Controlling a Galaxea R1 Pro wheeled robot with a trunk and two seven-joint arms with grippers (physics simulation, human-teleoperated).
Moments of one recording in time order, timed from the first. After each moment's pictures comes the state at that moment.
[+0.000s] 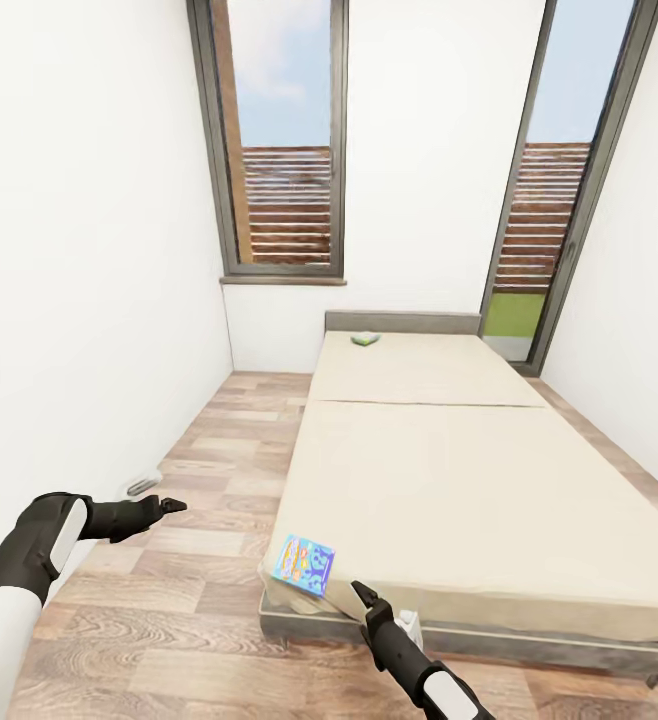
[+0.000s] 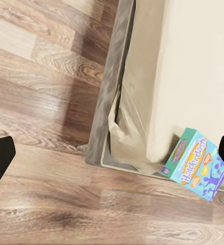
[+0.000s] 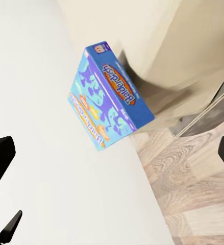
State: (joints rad) left arm -0.73 0.29 0.26 -0.75 0.15 0.94 -0.49; right arm -0.47 0.17 -0.30 -0.28 -0.80 0.27 0.55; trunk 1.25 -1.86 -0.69
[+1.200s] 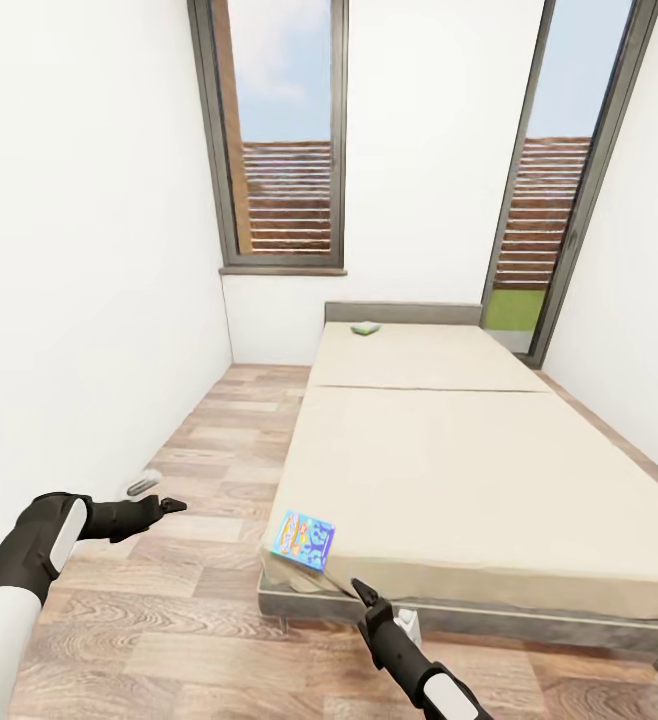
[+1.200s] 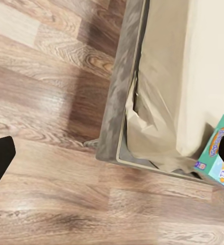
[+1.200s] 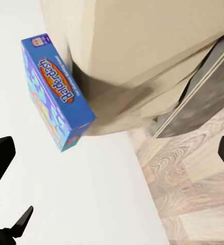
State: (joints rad) left arm -0.73 0.29 0.26 -0.75 0.15 0.94 -0.49; right arm -0.47 0.17 -0.30 -0.28 -0.81 0.27 0.60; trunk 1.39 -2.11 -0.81
